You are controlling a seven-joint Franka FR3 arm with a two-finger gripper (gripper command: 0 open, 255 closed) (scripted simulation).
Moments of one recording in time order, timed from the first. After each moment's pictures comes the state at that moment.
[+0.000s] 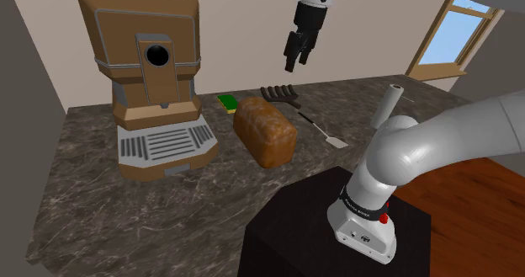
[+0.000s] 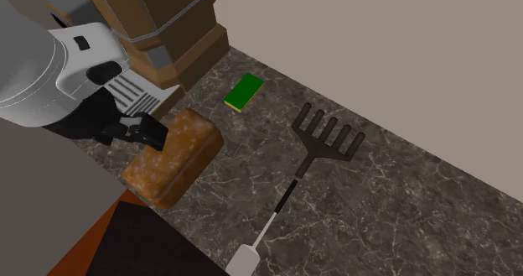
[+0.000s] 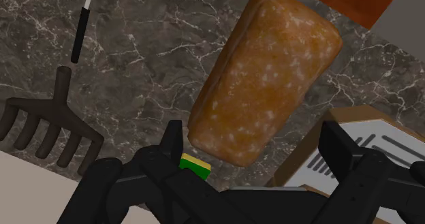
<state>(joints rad) 0.00 -0.78 0.02 -2.35 -0.03 1.64 -0.06</state>
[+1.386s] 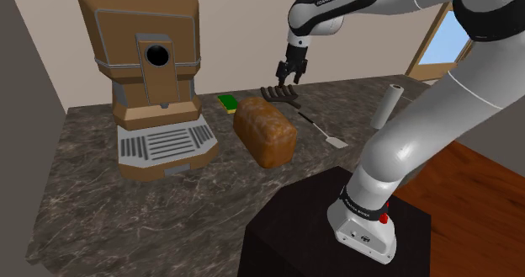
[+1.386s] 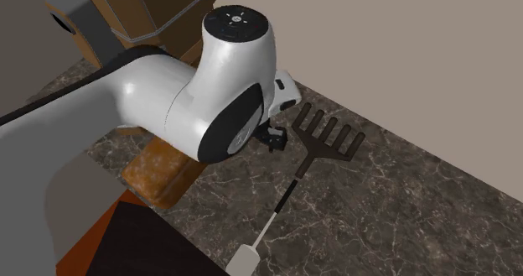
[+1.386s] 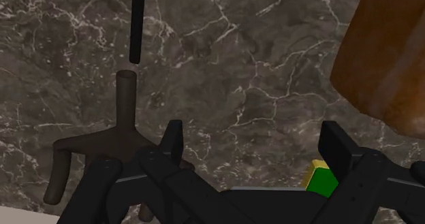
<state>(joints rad) -0.16 -0.30 -0.23 -2.33 -0.08 2.05 -0.14</state>
